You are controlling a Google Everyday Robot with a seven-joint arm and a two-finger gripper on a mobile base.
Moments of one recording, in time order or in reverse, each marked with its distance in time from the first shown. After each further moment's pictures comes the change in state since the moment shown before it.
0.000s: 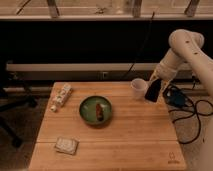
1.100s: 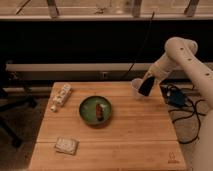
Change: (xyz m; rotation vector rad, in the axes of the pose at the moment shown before) arm 0.058 -0.058 0.034 0.179 0.145 0.009
